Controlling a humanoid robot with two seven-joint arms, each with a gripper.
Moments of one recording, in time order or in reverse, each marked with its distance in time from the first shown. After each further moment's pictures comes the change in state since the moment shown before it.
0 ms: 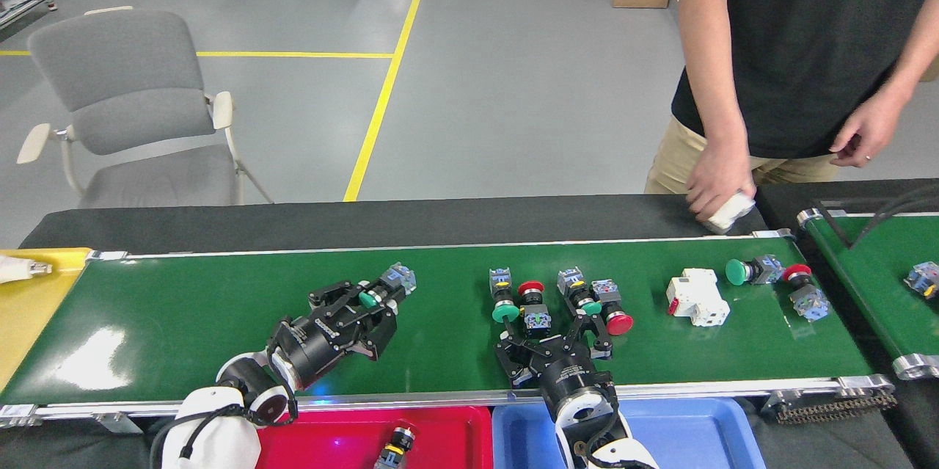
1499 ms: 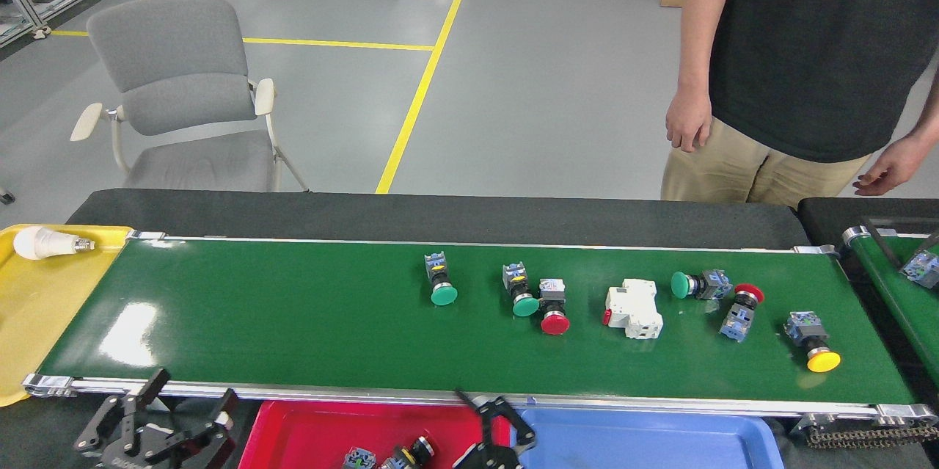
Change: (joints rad) left arm 0.410 -0.062 0.411 -0.460 -0.073 0.168 -0.044; right arm 0.422 -0.158 0.107 -0.566 -0.044 -0.041 -0.115
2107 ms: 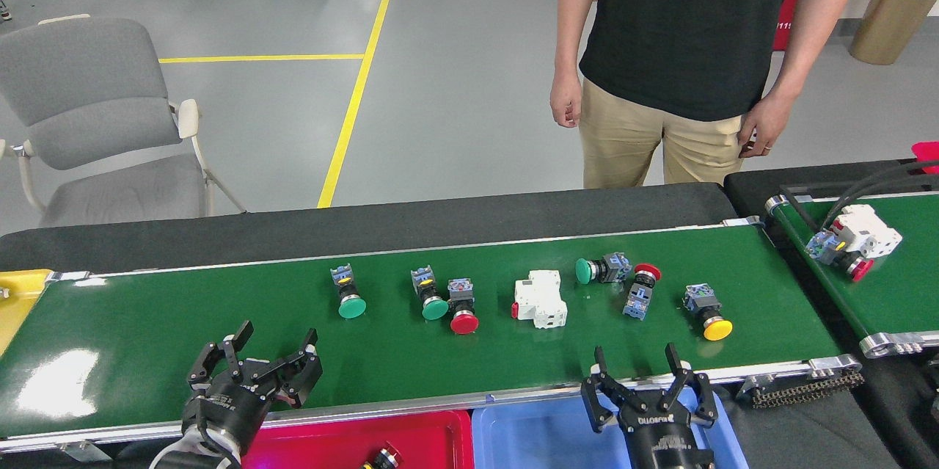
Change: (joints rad) left arm -0.283 -0.002 -0.159 0.319 -0.062 0.298 -0.053; right arm -0.206 0.004 -0.189 0.283 -0.094 0.153 0.020
